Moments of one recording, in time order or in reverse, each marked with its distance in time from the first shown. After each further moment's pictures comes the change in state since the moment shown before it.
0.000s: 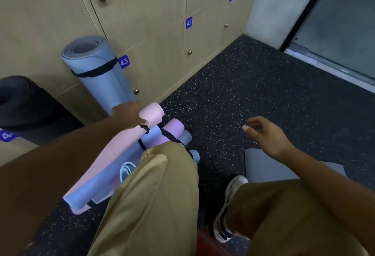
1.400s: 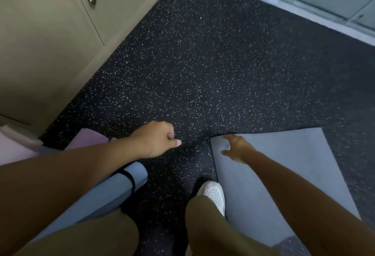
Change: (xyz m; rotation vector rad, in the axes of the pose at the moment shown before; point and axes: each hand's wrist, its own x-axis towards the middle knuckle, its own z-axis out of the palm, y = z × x) left_hand 0.134 0.280 0.161 -0.195 -0.456 0.431; right_hand 0.179 0.319 0.093 -0.431 -0.345 0.416
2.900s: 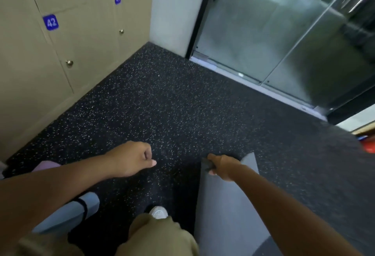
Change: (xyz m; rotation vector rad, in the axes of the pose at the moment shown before) left_hand -0.103 0.128 -0.043 -0.027 0.087 0.187; right_hand -0.191 0.057 -0.152 -0.270 0.000 0.044
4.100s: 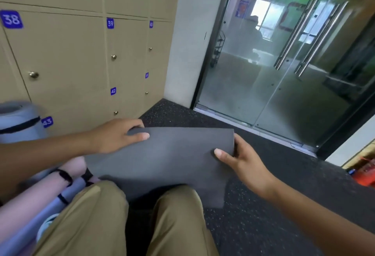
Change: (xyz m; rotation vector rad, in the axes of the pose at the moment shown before) left_hand -0.317 0.070 -0.111 0.170 0.523 0.273; right_hand -0.440 -0.086 -0.037 1.221 0.603 -0.684
